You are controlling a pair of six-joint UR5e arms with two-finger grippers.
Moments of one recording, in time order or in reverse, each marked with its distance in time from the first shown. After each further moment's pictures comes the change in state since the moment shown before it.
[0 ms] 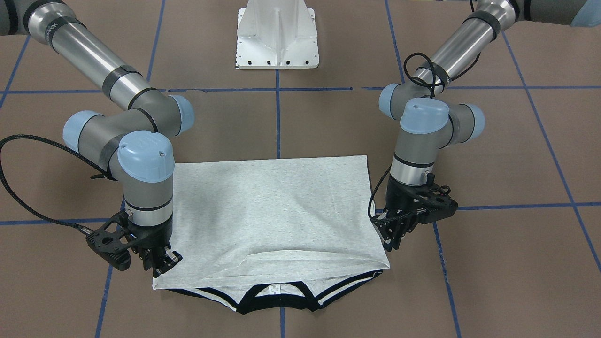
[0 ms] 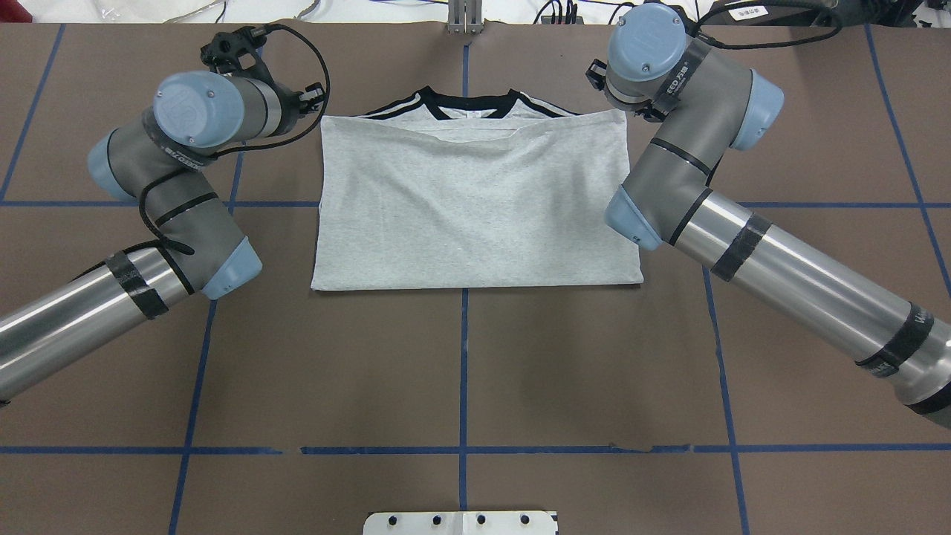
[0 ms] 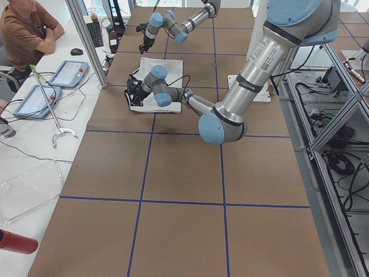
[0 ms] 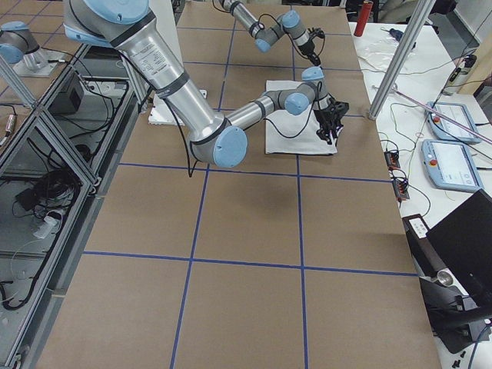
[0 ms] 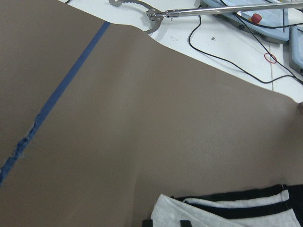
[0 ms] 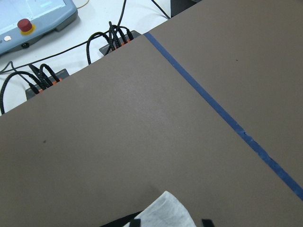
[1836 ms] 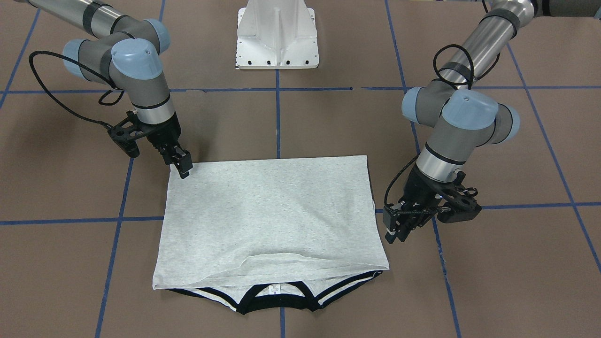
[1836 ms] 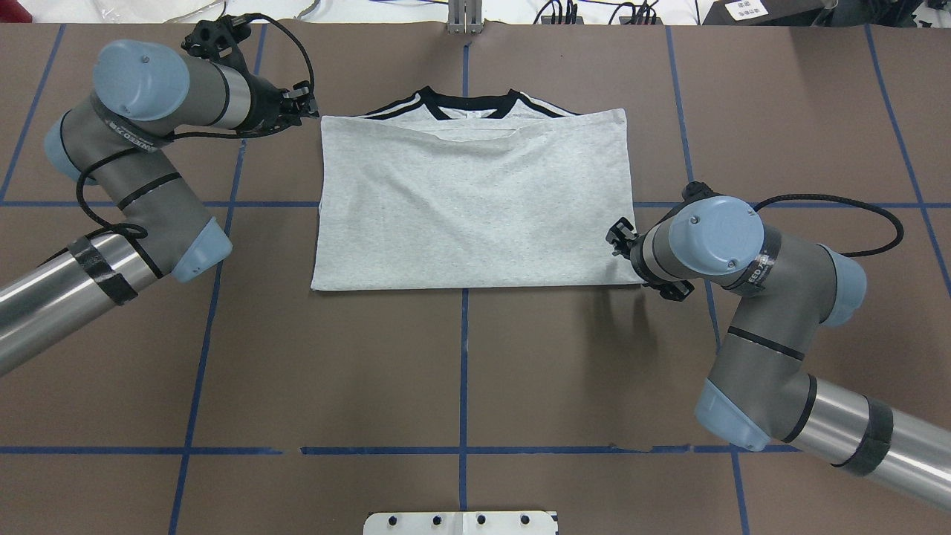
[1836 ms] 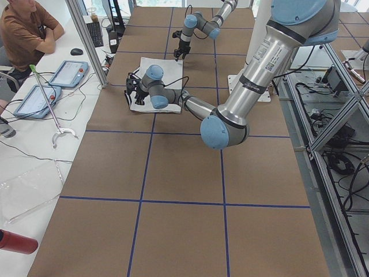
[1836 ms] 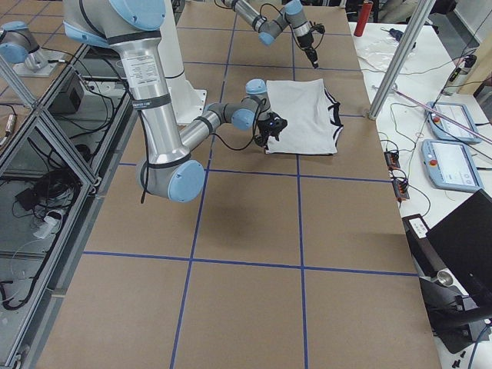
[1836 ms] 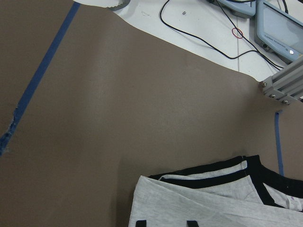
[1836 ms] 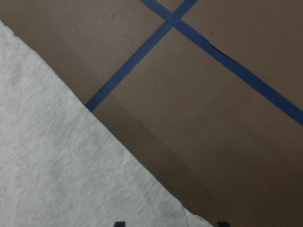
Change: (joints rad) left arm -0.048 0.042 -0.041 -0.074 -0.248 0.039; right arm -0.259 -0.433 0.482 0.004 0.087 0.411
